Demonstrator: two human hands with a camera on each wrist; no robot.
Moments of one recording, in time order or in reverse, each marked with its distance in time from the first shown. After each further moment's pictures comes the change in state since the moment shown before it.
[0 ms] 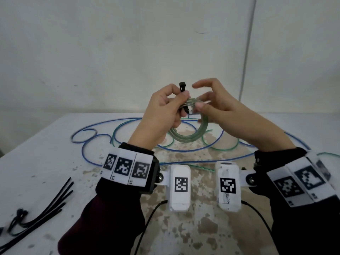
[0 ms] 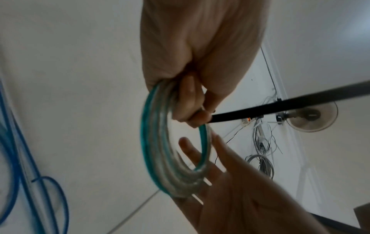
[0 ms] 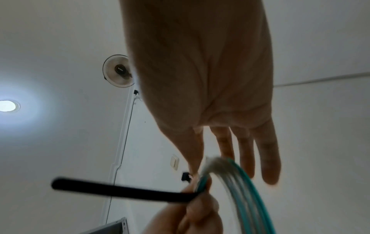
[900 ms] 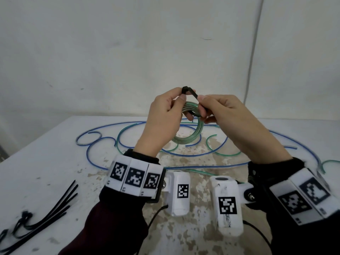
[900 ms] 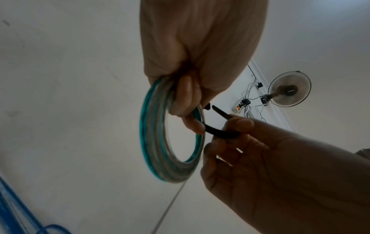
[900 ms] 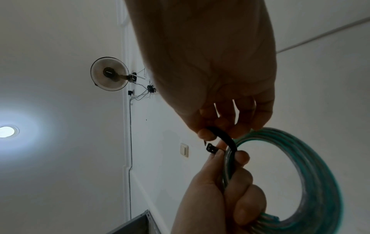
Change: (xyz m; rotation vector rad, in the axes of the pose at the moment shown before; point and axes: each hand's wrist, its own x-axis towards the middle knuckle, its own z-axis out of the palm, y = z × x) left_hand -0.001 0.001 -0.007 0.286 0.044 0.226; right_hand 0.006 -0.017 0.023 0.126 0.157 0.044
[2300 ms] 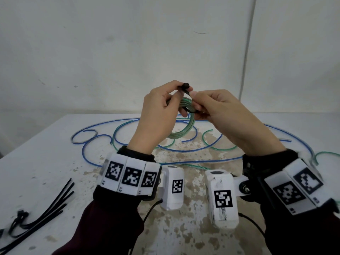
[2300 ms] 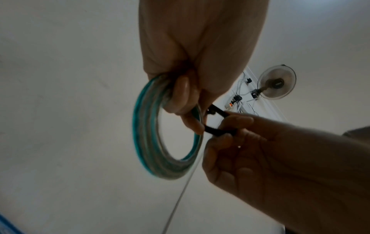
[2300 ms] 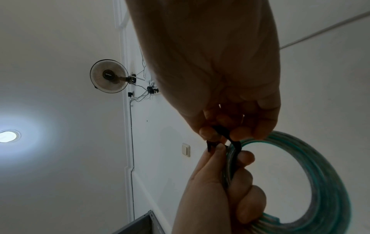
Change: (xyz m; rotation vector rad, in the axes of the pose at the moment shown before) left_hand 0.001 -0.002 0.000 0.125 0.053 0.086; right_hand 0.005 0.007 0.000 0.105 -0.050 0.014
